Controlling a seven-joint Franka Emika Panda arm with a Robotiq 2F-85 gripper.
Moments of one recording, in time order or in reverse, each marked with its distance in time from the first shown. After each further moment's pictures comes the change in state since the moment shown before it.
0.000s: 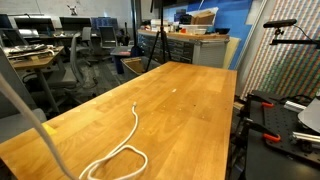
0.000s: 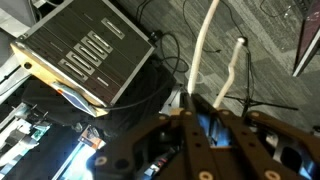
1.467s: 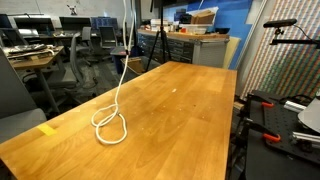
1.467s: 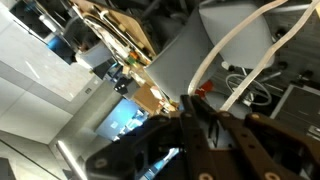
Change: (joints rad) arm -1.200 -0.200 0.386 -0.021 0.041 0.230 0.150
